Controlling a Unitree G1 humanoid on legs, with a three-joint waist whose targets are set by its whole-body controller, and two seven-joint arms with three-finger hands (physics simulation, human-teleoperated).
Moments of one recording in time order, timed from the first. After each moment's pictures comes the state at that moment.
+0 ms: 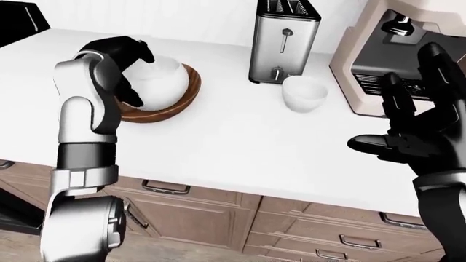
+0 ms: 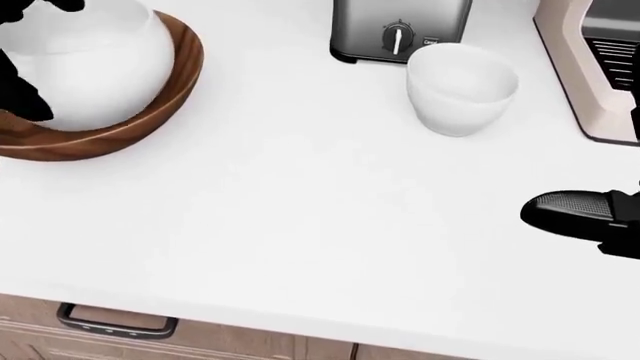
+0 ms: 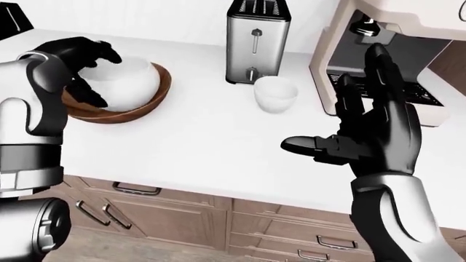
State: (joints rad) left arm -1.04 0.50 0.09 0.41 1.18 0.16 -0.72; right arm -0.26 -0.37 -0.49 -0.90 0.83 0.87 -0.39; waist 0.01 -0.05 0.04
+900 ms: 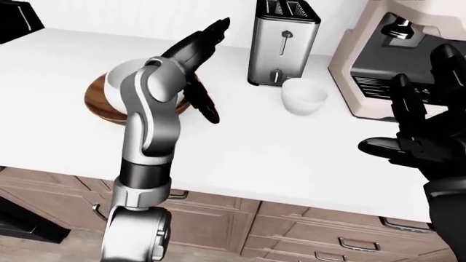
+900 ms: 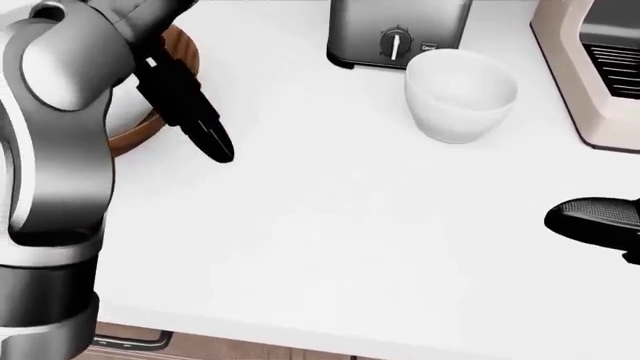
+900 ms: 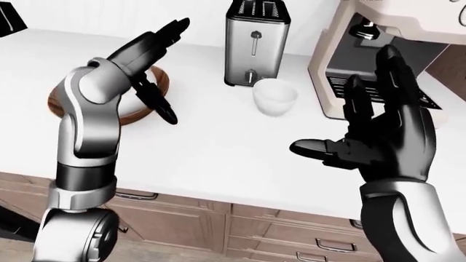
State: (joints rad) left arm -0.99 0.19 0.00 0.04 0.84 0.37 -0.77; right arm -0.22 -0.41 -0.53 -0.91 0.91 0.84 -0.43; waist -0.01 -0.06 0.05
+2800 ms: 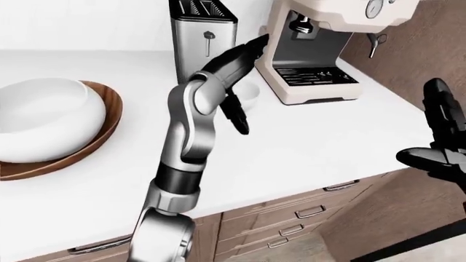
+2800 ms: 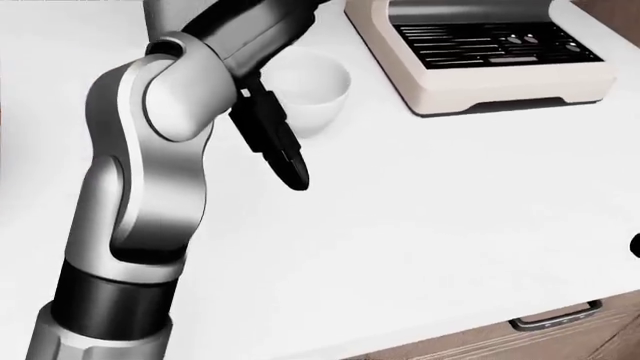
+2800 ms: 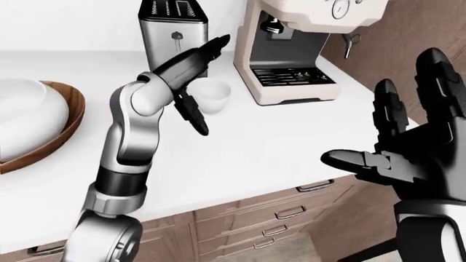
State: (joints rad) left arm -0.98 0.02 -0.07 0.12 0.90 0.29 -0.70; right arm -0.10 -0.49 -0.72 -0.94 1.11 0.79 -0.46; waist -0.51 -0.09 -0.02
